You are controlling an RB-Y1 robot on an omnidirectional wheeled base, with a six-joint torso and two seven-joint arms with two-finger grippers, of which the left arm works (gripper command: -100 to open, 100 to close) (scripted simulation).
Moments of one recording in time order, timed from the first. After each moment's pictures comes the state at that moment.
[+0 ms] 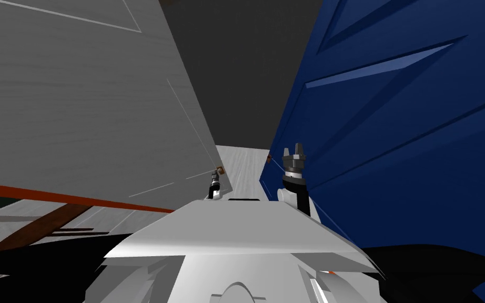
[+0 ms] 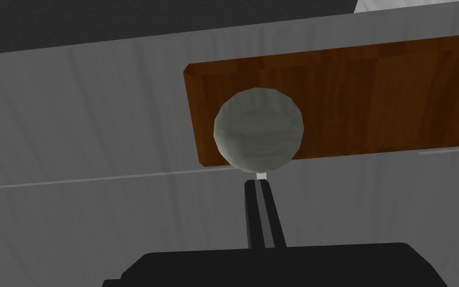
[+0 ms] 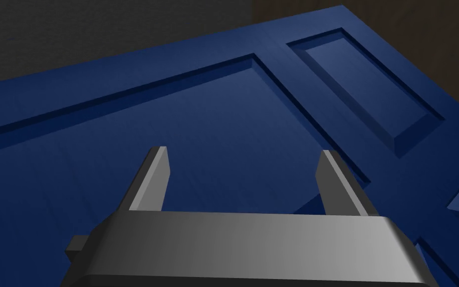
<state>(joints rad) -0.14 0.06 0.08 -0.60 0.36 -0.88 -0.24</state>
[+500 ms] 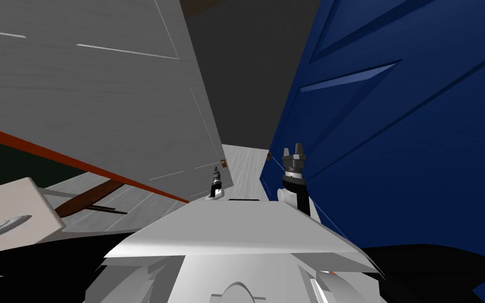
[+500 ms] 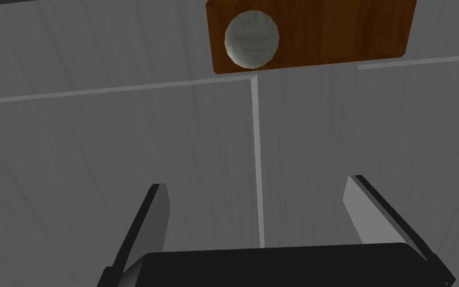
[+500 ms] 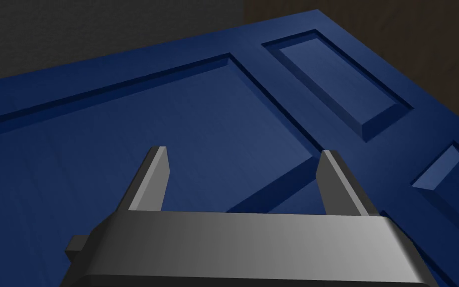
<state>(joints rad) -0.17 0.03 0.09 -0.60 0.37 -0.87 -0.29</state>
